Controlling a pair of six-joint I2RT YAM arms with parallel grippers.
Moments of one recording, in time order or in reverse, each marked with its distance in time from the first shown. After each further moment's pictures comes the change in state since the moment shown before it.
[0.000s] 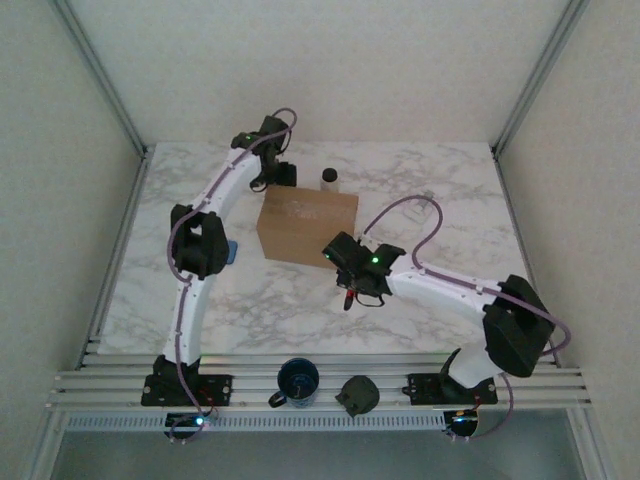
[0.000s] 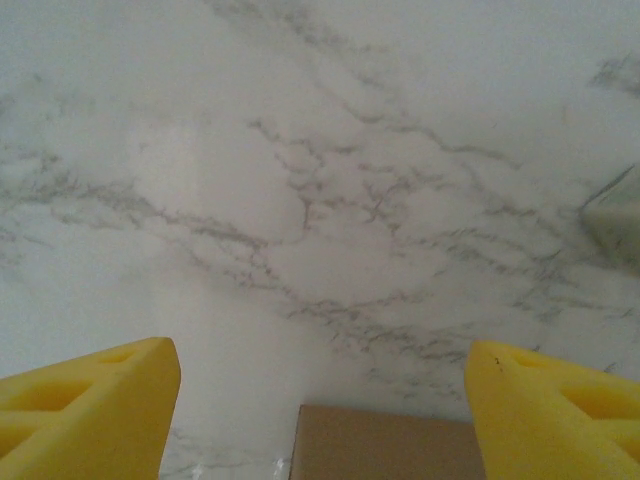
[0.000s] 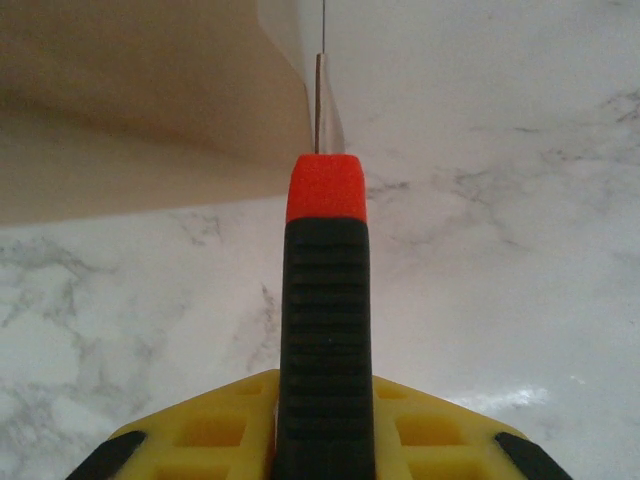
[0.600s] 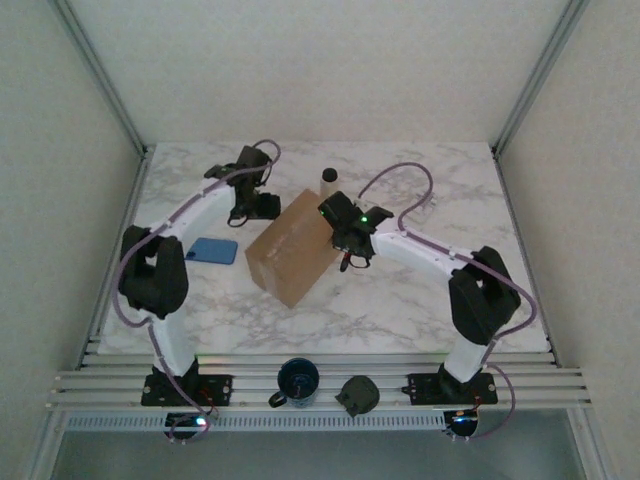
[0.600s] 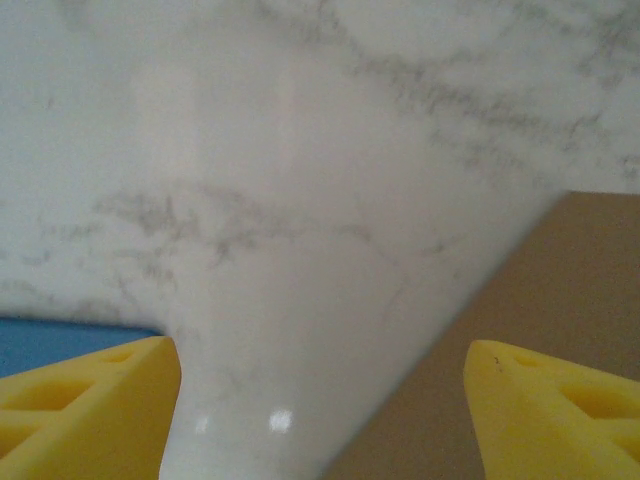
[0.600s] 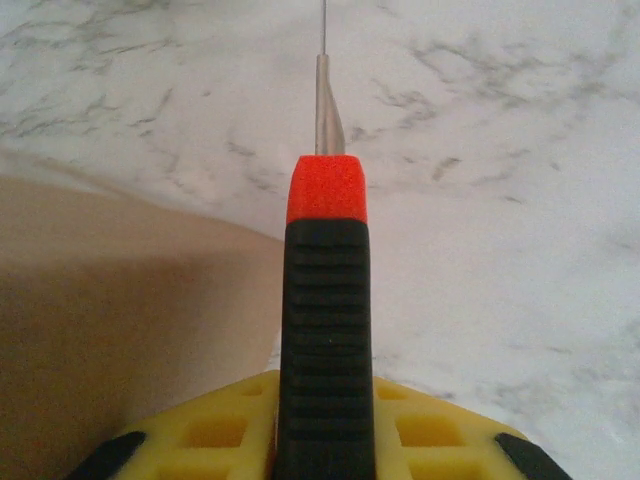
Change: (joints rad) left arm -0.006 -0.531 -0.768 0.224 0.011 -0.032; right arm -0.156 0.242 0.302 -0.012 0.035 -0.183
